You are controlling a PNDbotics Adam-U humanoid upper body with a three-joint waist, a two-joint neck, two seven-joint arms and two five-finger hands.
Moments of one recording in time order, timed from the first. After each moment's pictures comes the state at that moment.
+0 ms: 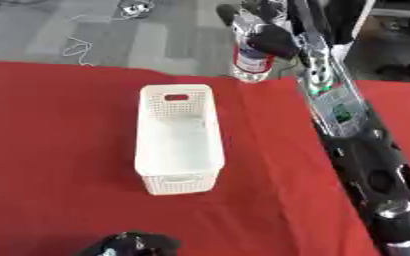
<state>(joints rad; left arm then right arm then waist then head) -0.10 0.25 -0.23 -1.92 0.17 -0.33 -0.77 -1.08 -0.20 0.05 -1.21 0.42 -0.05 -0.05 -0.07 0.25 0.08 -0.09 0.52</state>
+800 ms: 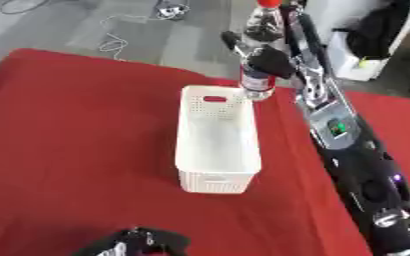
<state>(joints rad) -0.12 0.26 -0.23 -1.92 0.19 -0.32 -0.78 -1.08 -0.17 0.02 -1.16 0.48 -0.05 -0.08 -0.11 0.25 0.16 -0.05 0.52</state>
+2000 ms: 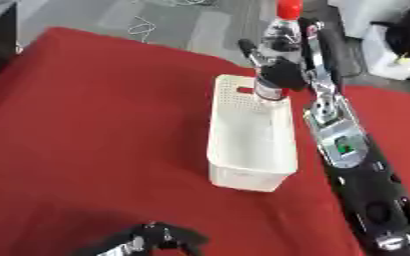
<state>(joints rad) -0.15 0.26 -0.23 -1.91 0.17 -0.31 -0.79 -1.01 -0.07 -0.04 -1.24 0.59 -0.02 -0.16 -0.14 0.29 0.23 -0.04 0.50</state>
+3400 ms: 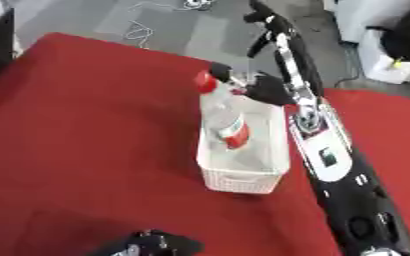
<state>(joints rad) -0.15 0.25 -0.23 -1.90 0.16 -0.31 -0.79 -0.99 -0.05 -0.01 -1.28 0.77 -0.18 0.00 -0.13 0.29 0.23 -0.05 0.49</state>
